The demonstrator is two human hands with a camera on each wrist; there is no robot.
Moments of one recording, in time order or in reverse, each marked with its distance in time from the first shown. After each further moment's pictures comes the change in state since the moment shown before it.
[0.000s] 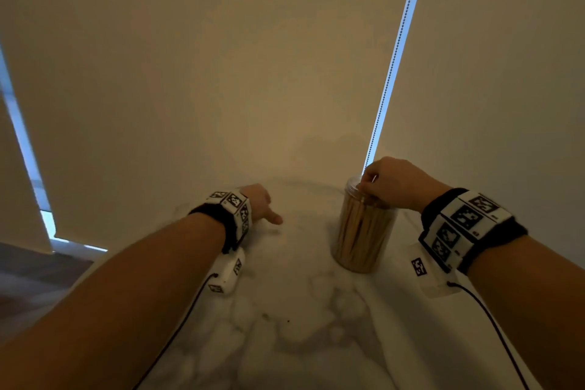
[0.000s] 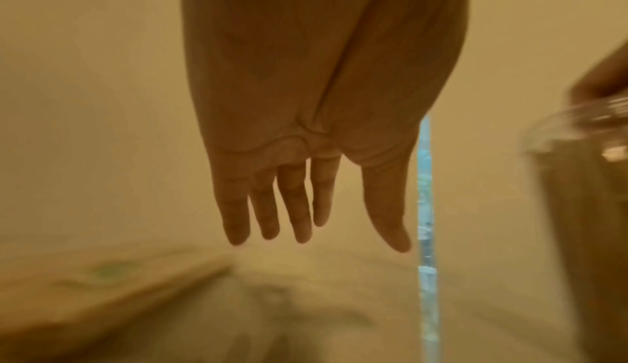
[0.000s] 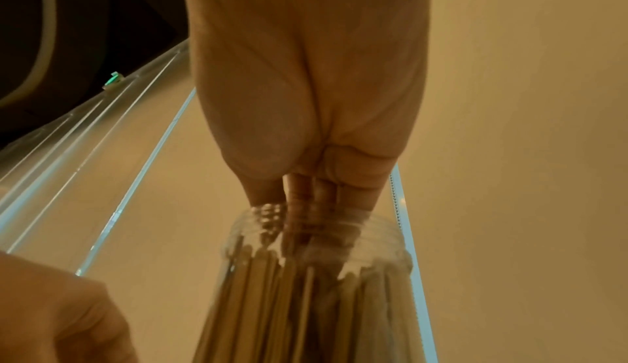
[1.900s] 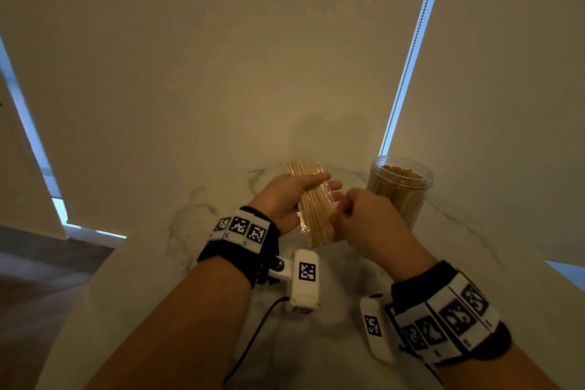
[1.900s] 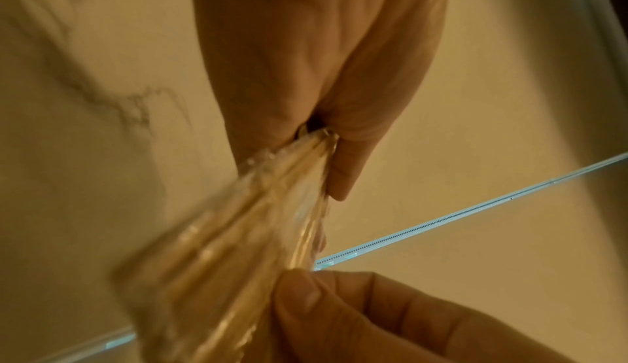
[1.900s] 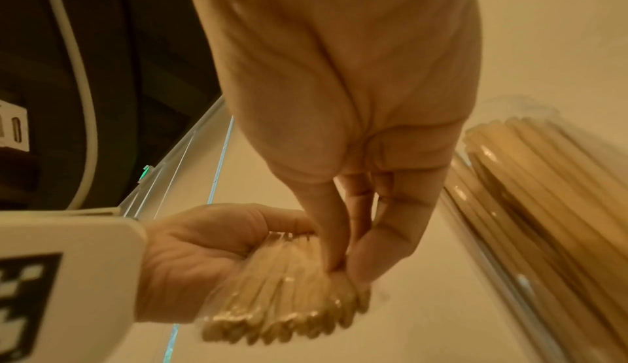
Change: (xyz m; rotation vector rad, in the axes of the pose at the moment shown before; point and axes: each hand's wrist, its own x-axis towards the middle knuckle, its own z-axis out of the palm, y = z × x) left_hand -0.050 0.019 0.025 -1.604 -0.293 0.102; right_hand -0.069 -0.090 0.075 0.294 -0.004 0.095
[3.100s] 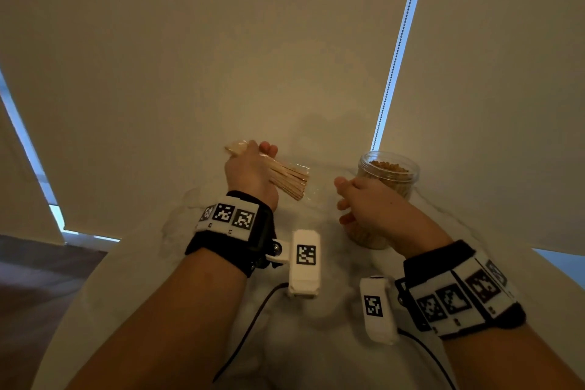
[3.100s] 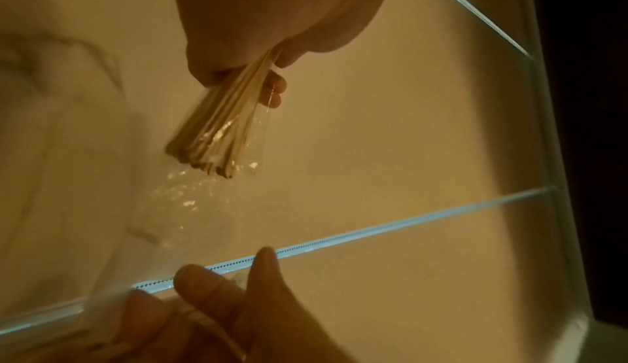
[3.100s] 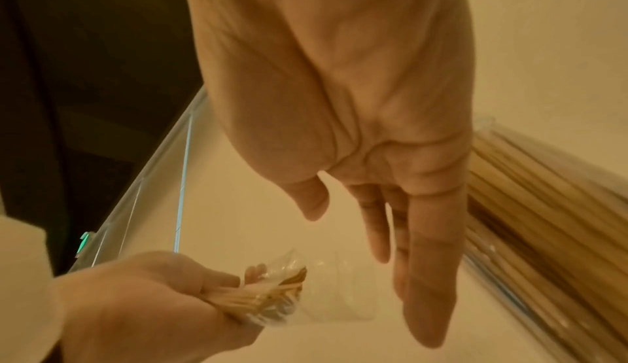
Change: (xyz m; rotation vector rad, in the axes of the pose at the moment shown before) left_hand -0.014 0.032 0.012 -0.476 0.529 0.426; right_hand 0.007 0.014 -0.025 0.557 -0.121 0.185
